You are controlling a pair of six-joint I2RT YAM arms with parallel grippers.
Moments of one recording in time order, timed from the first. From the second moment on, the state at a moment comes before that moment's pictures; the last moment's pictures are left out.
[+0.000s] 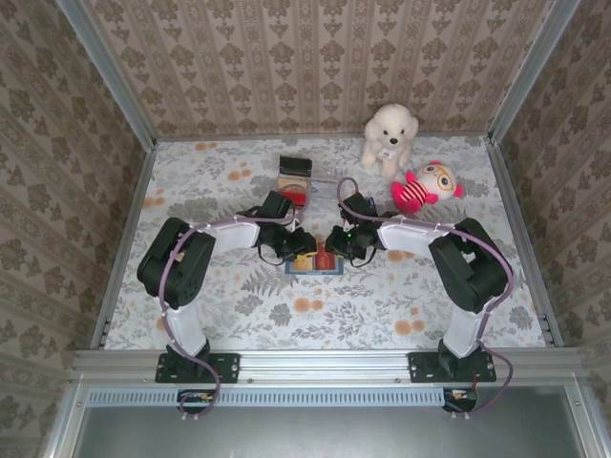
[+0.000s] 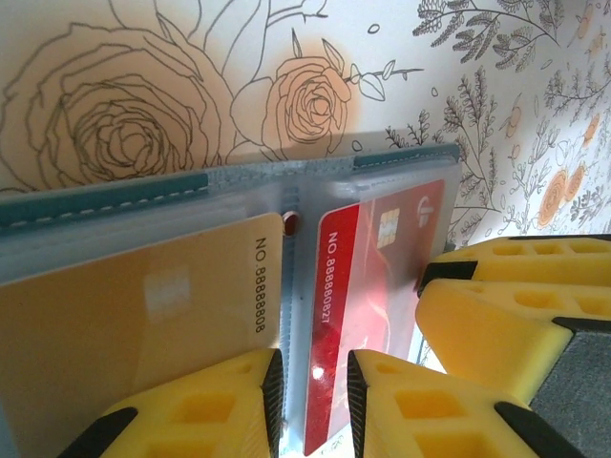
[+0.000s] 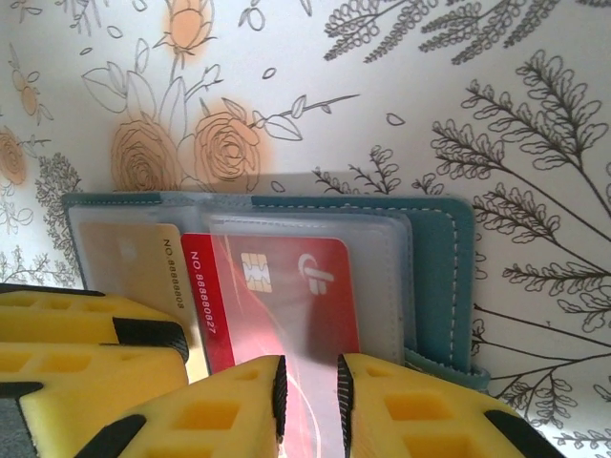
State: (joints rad) left arm -0.60 1.84 1.02 -0.26 0.58 -0.75; right arm 0.55 1.81 1.04 -0.30 -0.29 0.81
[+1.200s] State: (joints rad) left arm -0.57 1.86 0.97 -0.10 0.67 -0.75; right arm 0.53 1.85 1.04 -0.28 -0.35 0.85
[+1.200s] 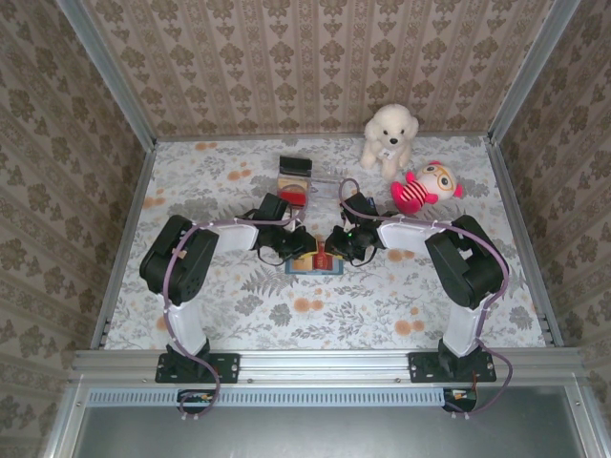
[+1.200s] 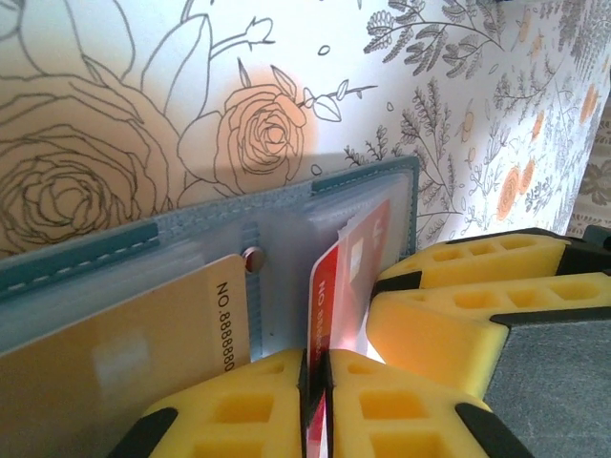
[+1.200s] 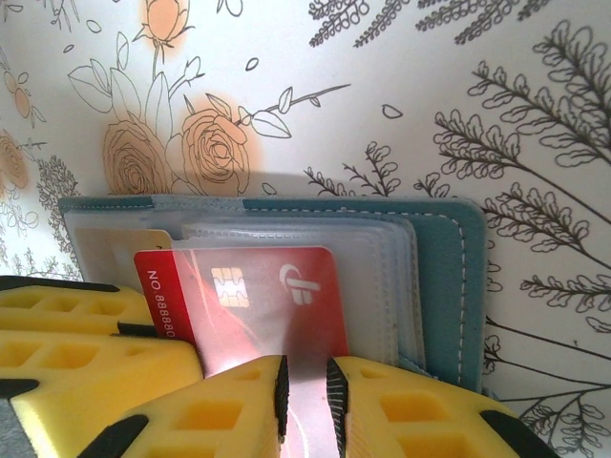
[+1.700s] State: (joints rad) left arm -0.55 1.81 0.94 -0.10 0.69 -0.70; right arm 0.53 1.85 1.05 -0.27 -0.35 0.85
